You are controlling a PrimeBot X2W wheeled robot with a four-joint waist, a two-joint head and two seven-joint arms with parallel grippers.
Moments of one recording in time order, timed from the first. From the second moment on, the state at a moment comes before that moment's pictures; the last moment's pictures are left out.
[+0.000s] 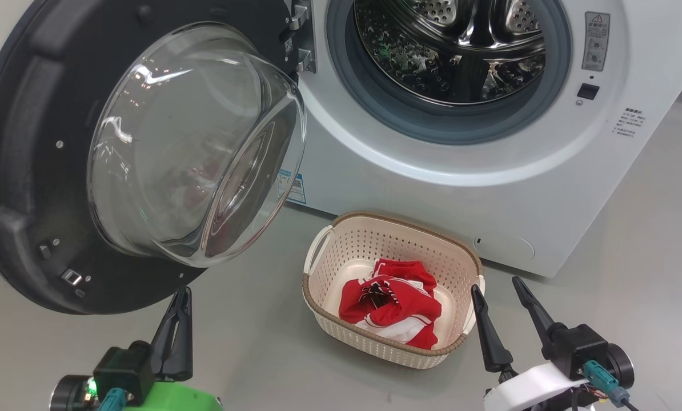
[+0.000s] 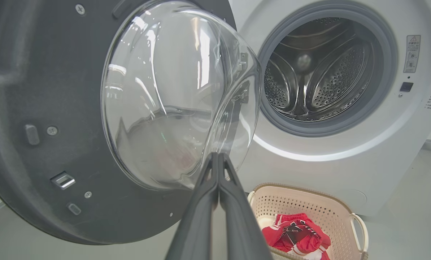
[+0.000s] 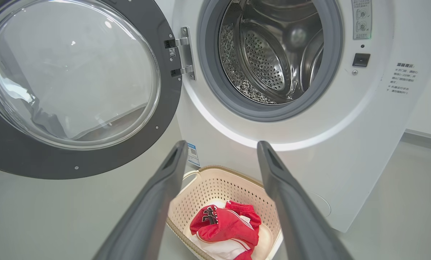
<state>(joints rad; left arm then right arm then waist) 0.09 0.09 -0.23 -0.04 -0.30 0.11 -0.14 0.07 -0.04 0.26 0.15 0.24 -0.02 -0.26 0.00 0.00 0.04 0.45</state>
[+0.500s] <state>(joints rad) 0.09 0.05 -0.23 -0.11 -0.55 0.02 -0.17 0.07 -0.04 0.27 0.16 0.24 -0.02 -0.26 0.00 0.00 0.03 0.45</state>
